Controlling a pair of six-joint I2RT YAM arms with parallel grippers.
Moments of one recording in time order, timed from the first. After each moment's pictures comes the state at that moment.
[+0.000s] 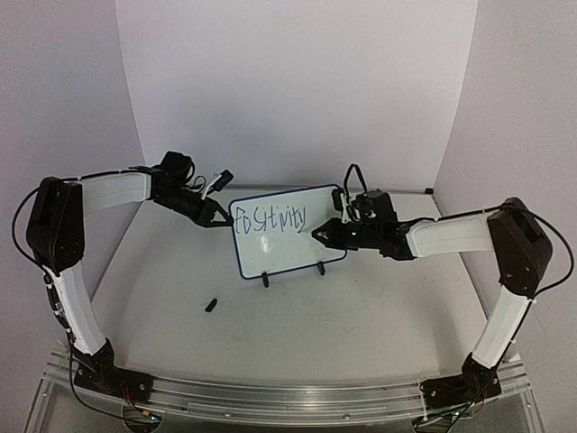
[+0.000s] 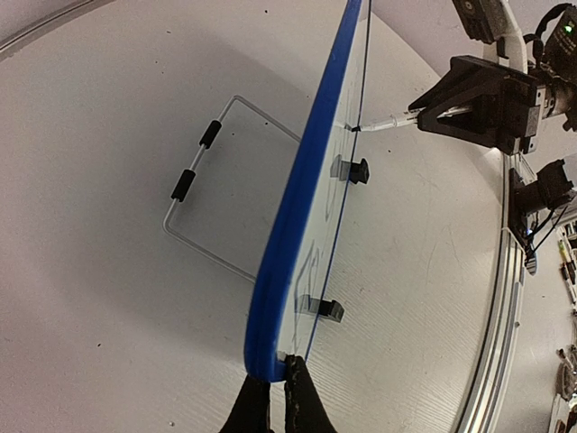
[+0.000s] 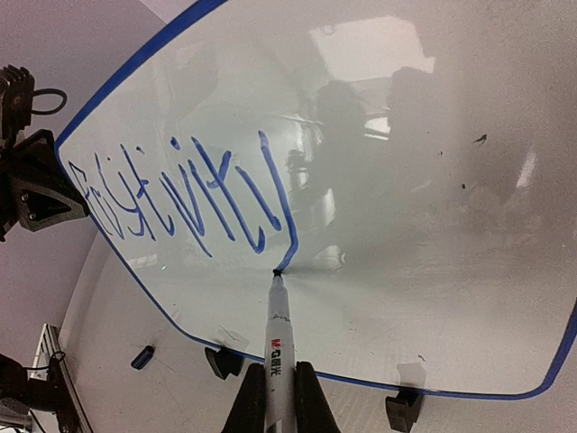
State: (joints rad) left arm -0.35 1.84 1.42 -0.53 0.76 0.25; right arm 0.63 1.79 1.05 0.25 -0.25 0.54
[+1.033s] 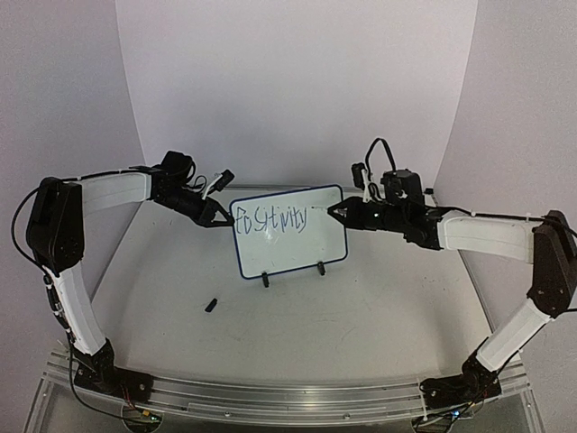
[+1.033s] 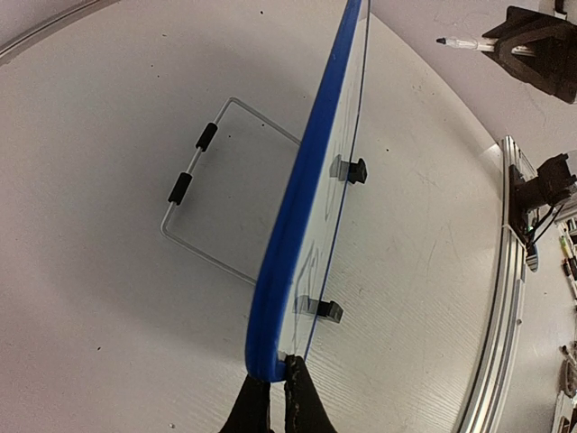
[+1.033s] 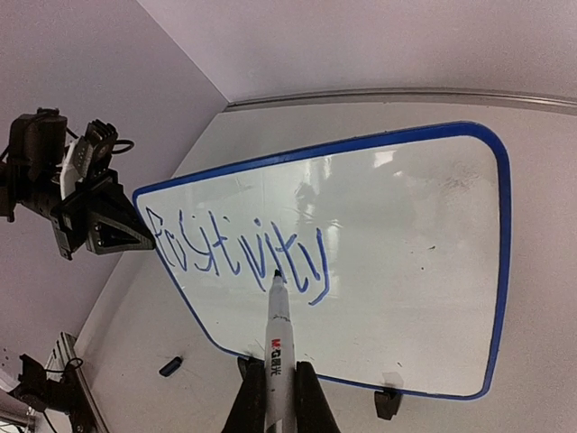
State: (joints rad) left arm -0.35 1.84 1.42 -0.52 0.76 0.26; right arm 0.59 1.57 1.04 0.14 -0.26 0.47
